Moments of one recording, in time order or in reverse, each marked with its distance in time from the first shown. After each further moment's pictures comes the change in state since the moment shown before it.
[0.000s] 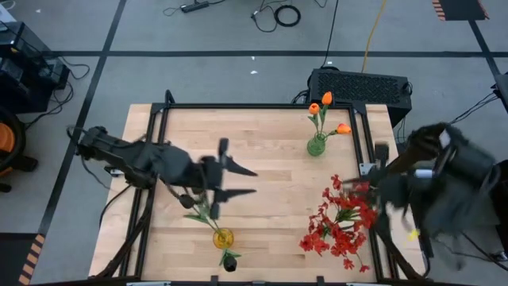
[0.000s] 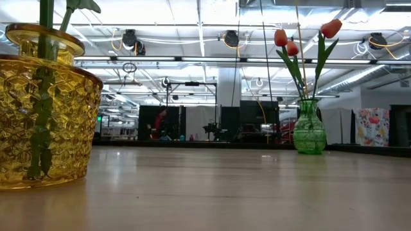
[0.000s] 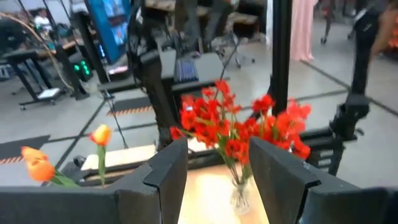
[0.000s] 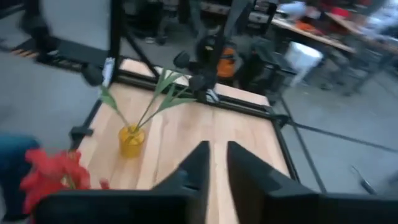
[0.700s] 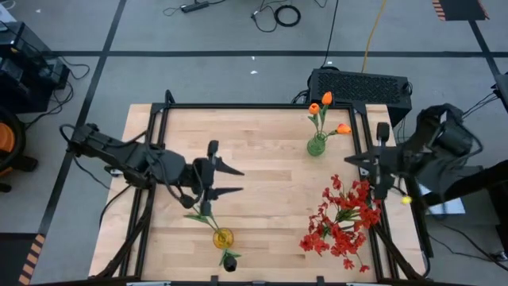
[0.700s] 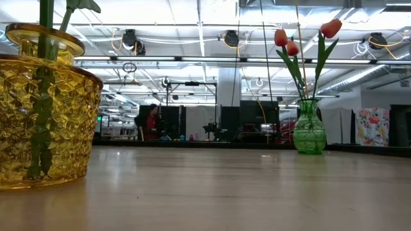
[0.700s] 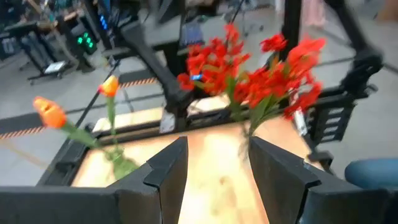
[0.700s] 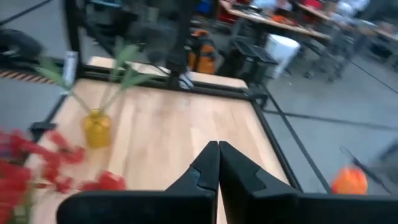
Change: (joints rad) left arm 0.005 -0.141 -0.203 -0.068 -0.037 -0.024; right arm -0.073 -0.486 -0.628 0.261 -0.003 -0.041
